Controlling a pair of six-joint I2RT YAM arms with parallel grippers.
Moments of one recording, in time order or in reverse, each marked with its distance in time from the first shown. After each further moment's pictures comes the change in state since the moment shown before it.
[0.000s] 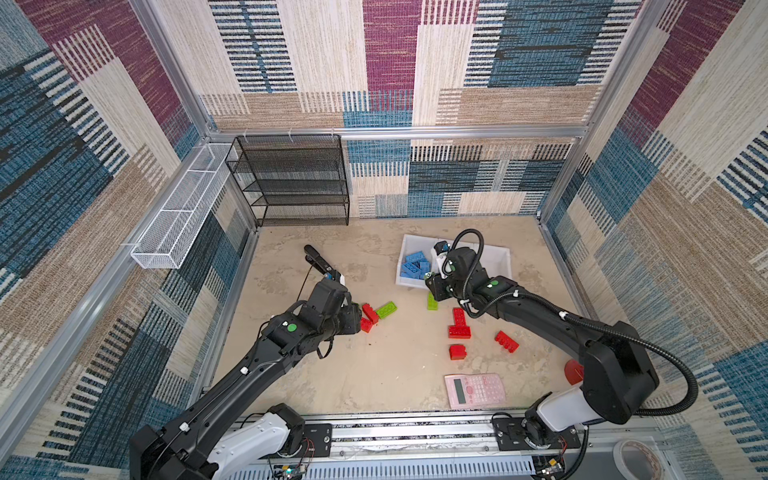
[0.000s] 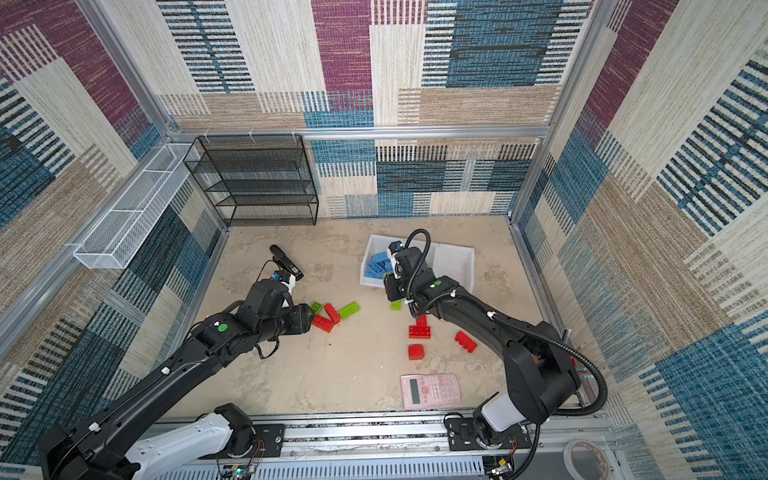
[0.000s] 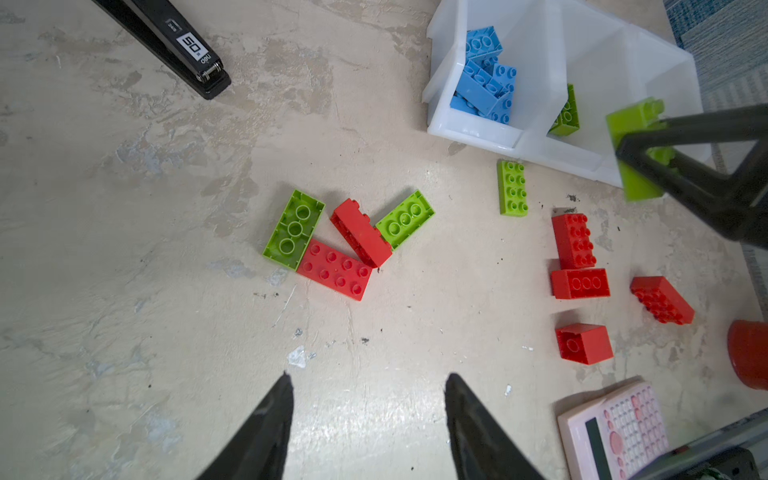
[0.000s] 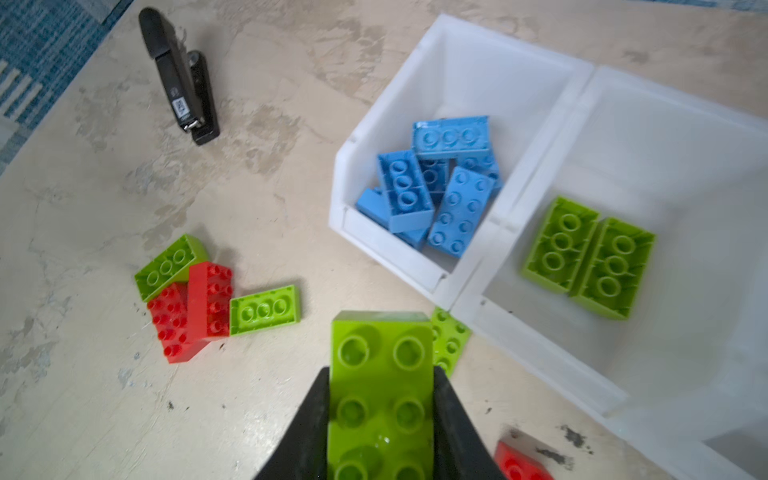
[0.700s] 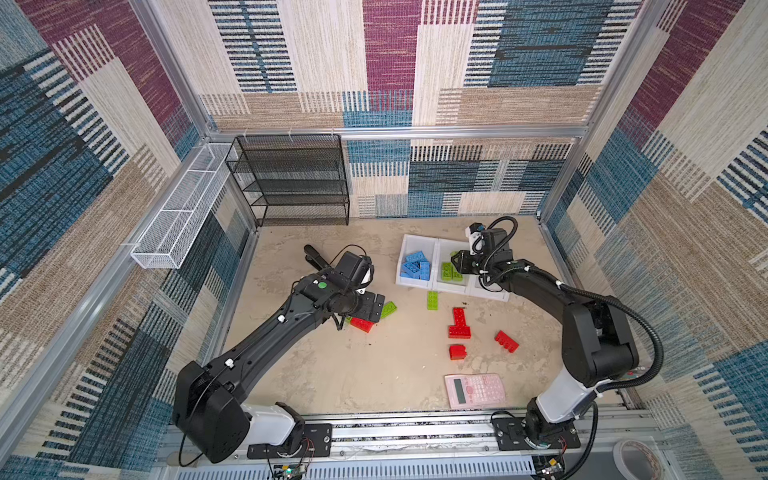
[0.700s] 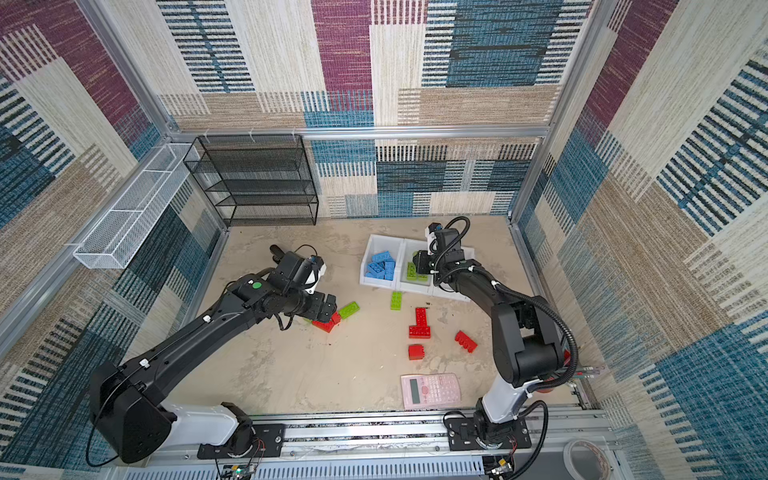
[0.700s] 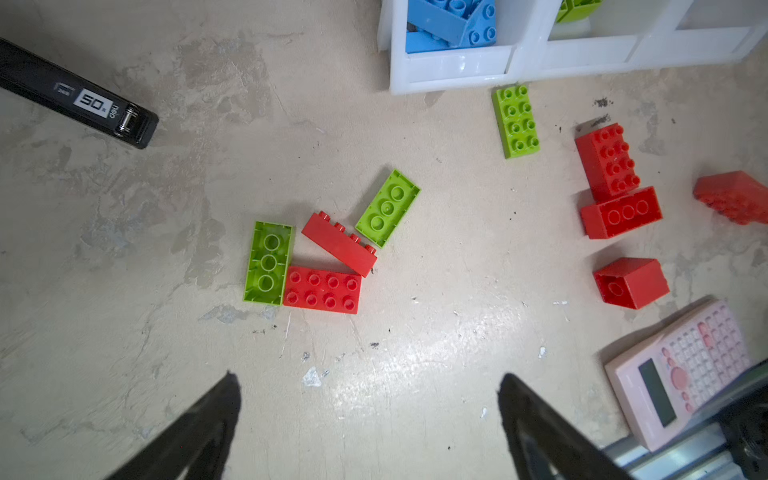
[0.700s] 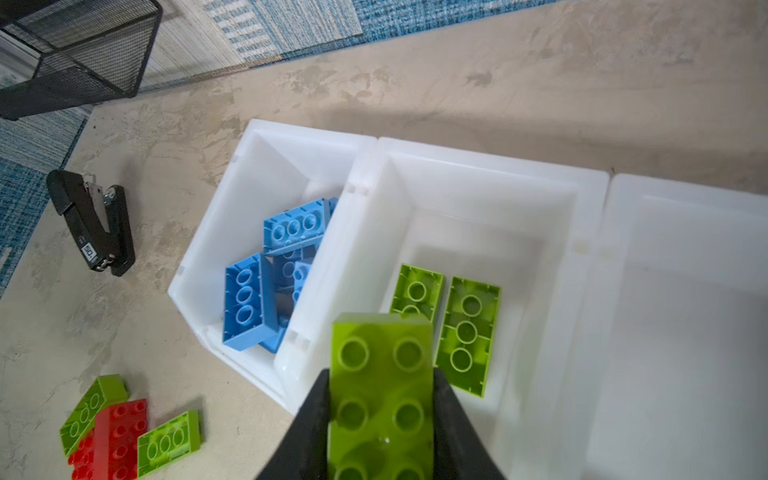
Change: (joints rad) left arm 0.000 0.317 0.266 -0.134 0.084 0.276; right arm -0.309 0.214 0.088 0.137 -0.192 0.047
